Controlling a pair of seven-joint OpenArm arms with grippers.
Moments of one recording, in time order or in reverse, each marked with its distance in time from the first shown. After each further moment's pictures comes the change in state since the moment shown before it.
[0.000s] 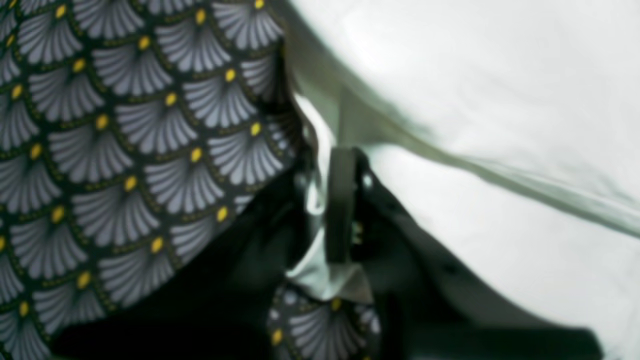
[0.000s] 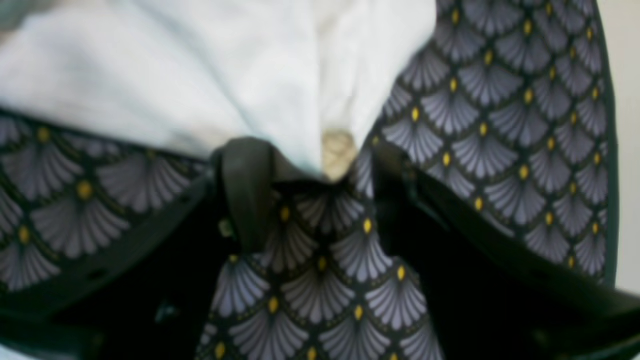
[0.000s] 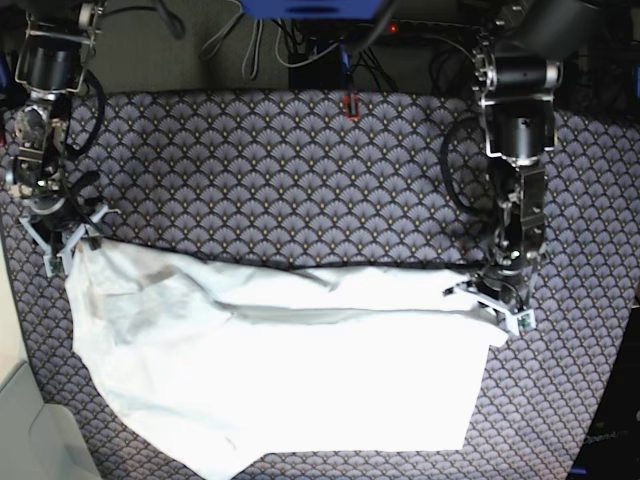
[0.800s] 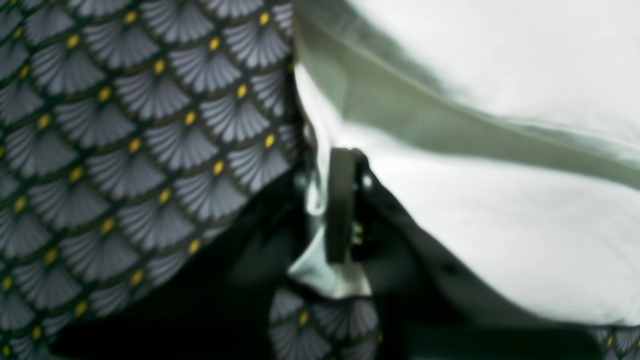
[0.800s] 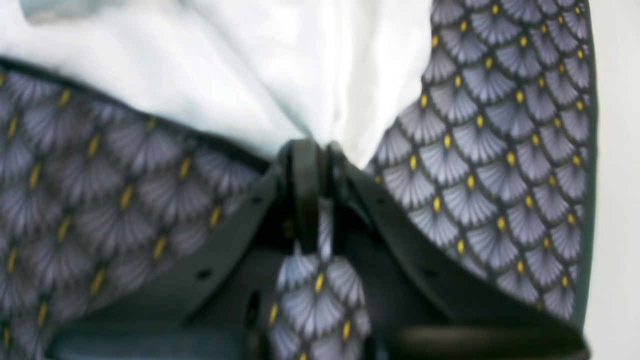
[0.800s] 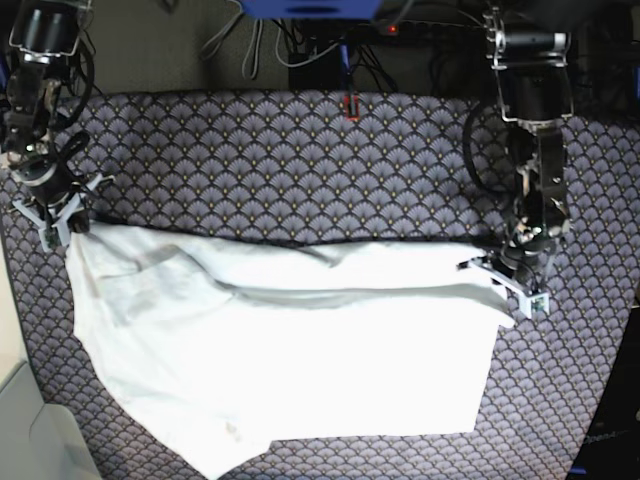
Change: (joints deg) left arm 9.3 -3.0 0.1 18.1 -0.2 -0.2 14.8; right arm -10.0 0.0 4.0 11.6 -0.6 8.8 3.5
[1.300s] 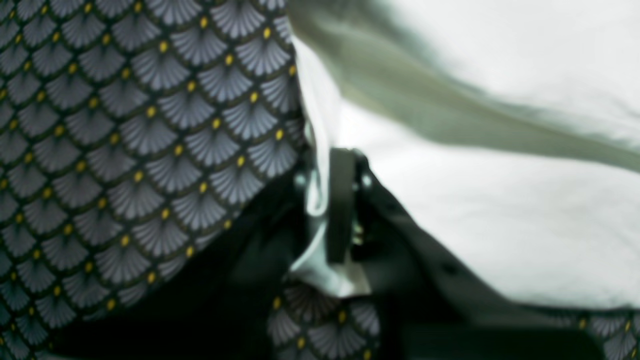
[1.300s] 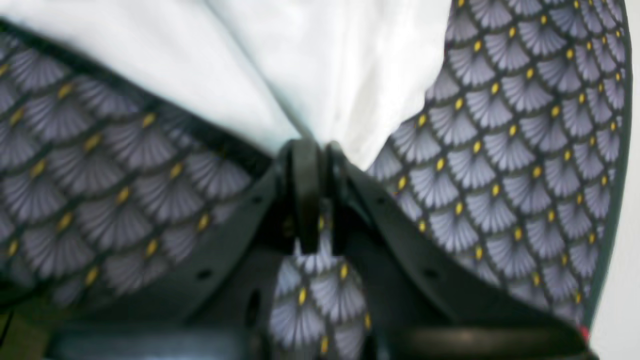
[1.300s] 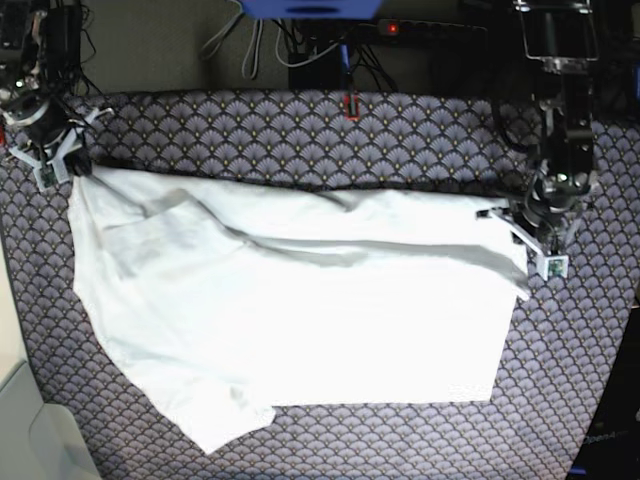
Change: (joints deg) left arm 14.8 -6.1 0.2 20.8 -0.3 -0.2 10.3; right arm -19.6 3.3 1.4 12.6 9.1 0.5 1.2
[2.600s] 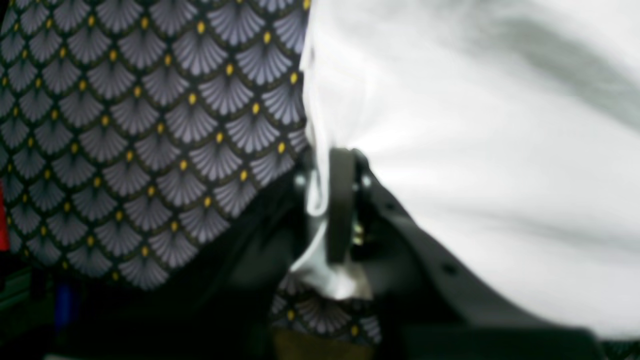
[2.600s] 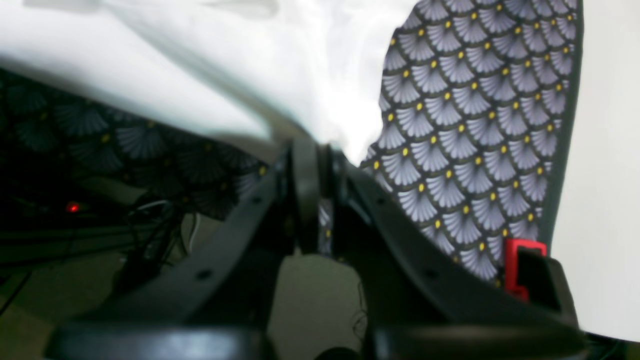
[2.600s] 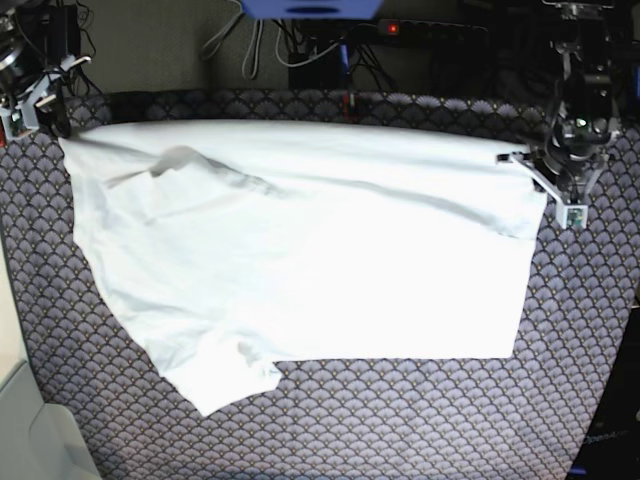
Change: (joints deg) left arm 13.0 -3.0 -5.0 9.2 -0.5 -0.5 2.6; right arm -15.0 -2.2 11.8 7.2 2.3 7.1 10.3
